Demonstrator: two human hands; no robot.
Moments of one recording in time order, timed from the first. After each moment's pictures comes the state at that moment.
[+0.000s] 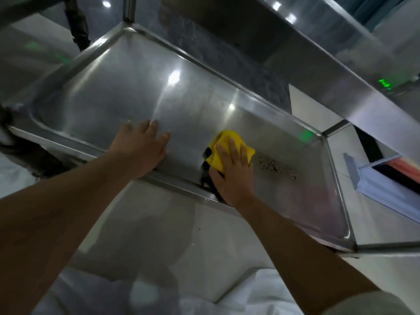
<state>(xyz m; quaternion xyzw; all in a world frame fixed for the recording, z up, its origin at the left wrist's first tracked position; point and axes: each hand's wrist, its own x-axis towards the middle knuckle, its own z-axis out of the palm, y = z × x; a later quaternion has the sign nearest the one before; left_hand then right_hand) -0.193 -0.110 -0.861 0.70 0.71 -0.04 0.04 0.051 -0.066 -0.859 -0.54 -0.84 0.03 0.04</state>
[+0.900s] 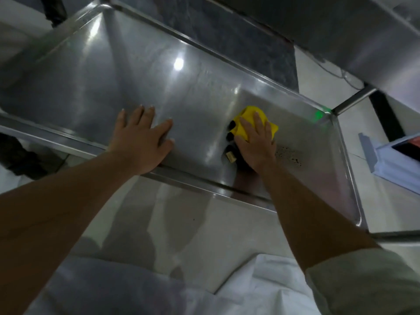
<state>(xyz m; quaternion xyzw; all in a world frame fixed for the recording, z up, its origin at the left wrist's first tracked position) -0.146 -0.097 -0.889 0.67 0.74 0.05 0.04 0.116 0.017 -0.862 -0.64 -0.76 0.12 0.07</state>
